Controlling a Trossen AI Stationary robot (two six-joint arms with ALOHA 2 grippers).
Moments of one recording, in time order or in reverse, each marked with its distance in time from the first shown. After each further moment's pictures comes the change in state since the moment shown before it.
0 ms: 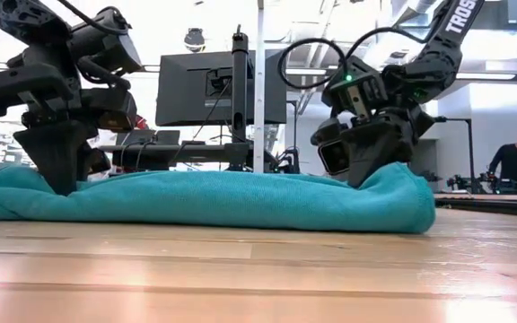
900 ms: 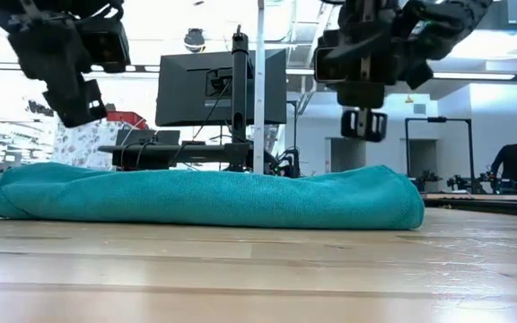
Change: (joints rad) left arm -0.052 -0.301 0.034 -0.091 0.107 -0.146; right arm 0.106 -0.215 0.030 0.084 0.026 -0.072
